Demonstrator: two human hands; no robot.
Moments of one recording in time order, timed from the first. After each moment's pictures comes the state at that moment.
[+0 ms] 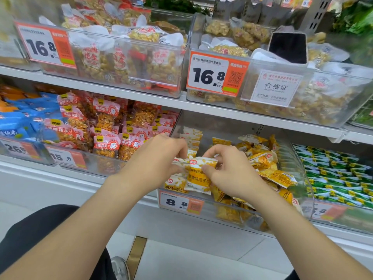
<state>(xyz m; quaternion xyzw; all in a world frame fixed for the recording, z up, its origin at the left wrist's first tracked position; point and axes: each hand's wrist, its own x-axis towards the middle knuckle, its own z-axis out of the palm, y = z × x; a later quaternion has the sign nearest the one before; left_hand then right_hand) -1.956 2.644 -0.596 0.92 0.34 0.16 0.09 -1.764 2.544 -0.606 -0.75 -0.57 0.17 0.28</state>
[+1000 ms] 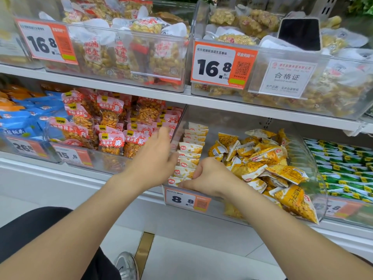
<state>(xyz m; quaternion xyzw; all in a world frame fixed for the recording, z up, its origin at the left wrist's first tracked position) -1.961 2.658 -0.628 0.87 0.41 0.23 0.17 -1.803 2.575 -0.631 -0.80 -0.50 0.29 0.14</state>
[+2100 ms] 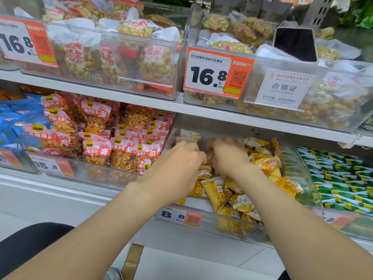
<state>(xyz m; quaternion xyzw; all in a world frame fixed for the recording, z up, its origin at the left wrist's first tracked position) -1.913 2.645 -0.616 0.96 0.22 0.18 0.03 -1.716 2.626 -0.632 -0.81 -0.58 -0.05 -0.02</state>
